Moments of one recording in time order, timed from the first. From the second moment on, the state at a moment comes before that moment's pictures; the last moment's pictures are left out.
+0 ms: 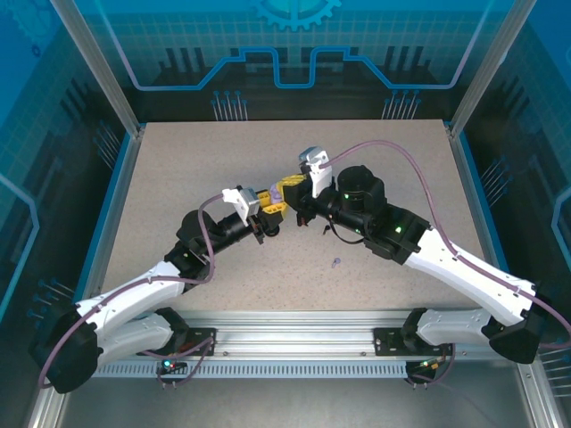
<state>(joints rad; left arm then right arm) -0.65 1.03 0.54 0.67 0.32 -0.08 0.91 1.18 1.22 -0.24 0.02 0.22</state>
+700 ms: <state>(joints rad) -0.65 1.02 0.55 0.68 0.33 -0.09 0.91 1.19 1.20 -0.20 0.03 0.22</state>
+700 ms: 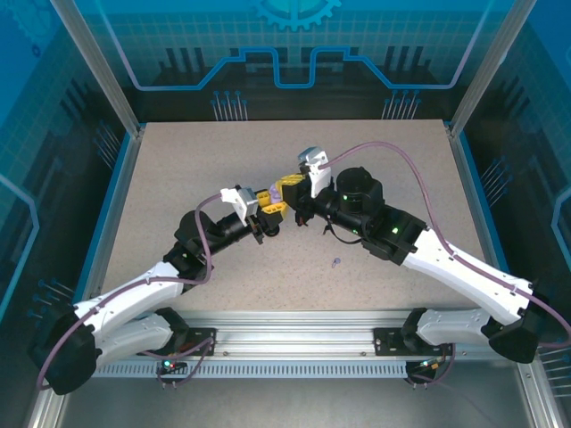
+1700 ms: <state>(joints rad) -0.65 1.02 0.55 0.65 0.33 -0.09 0.91 1.17 1.16 -0.18 0.02 0.23</state>
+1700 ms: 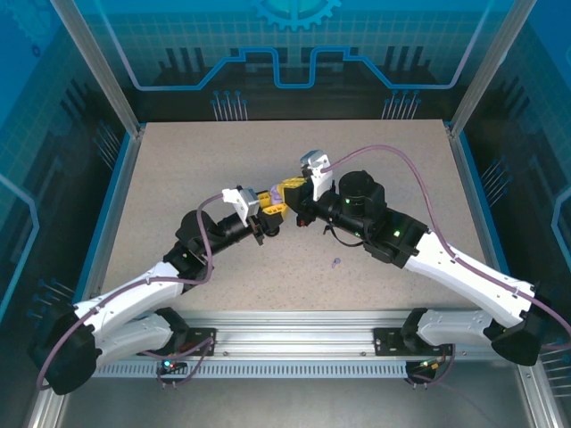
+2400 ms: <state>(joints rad) -0.65 1.02 0.55 0.64 0.33 -0.09 0.91 1.19 1.16 -0.18 0.00 0.24</state>
